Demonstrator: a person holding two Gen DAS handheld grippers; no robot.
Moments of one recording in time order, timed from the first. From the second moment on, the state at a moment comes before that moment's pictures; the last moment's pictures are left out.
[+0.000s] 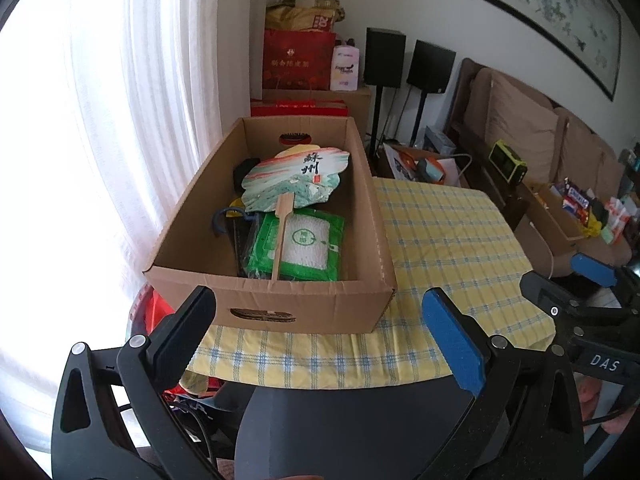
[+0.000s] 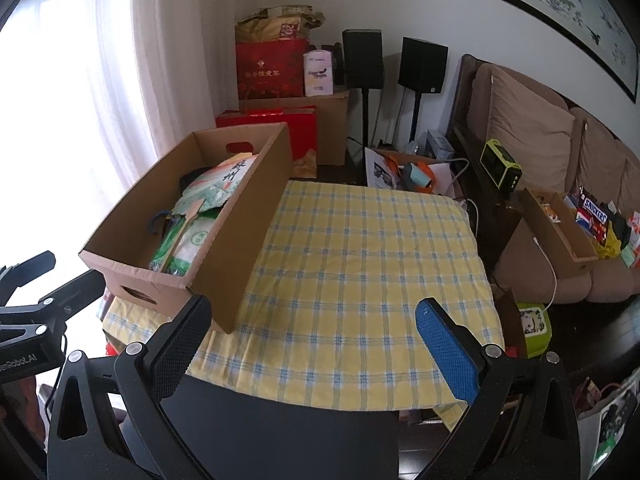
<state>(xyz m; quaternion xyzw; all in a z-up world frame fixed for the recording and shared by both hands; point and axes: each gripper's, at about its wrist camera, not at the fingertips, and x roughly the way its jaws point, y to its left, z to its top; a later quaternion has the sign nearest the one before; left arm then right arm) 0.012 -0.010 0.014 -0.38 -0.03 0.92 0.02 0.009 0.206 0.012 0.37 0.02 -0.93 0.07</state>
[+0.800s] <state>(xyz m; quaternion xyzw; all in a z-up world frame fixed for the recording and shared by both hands) 0.012 -0.006 0.011 -0.38 -0.03 0.92 0.02 0.010 0.207 0.016 0.36 0.02 -0.93 0.06</state>
